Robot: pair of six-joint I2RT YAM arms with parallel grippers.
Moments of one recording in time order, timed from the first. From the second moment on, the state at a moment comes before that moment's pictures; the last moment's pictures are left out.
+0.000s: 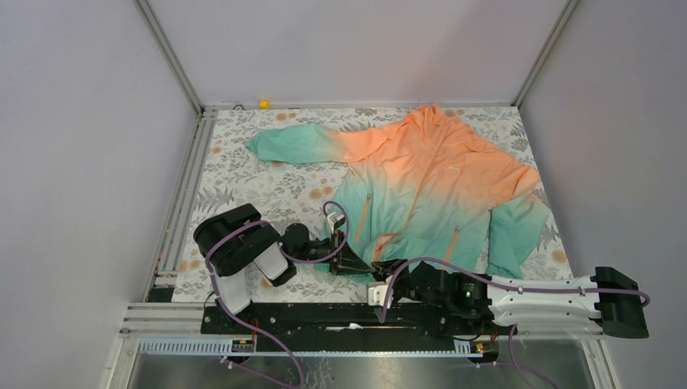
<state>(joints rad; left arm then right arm) -0.80 1.81 0.25 1.45 0.79 -1.57 1.39 0.78 0.26 0.08 0.20 -0.73</state>
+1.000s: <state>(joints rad) -0.80 1.80 0.24 1.45 0.78 -1.57 1.39 0.73 0.26 0.06 0.22 -0.68</state>
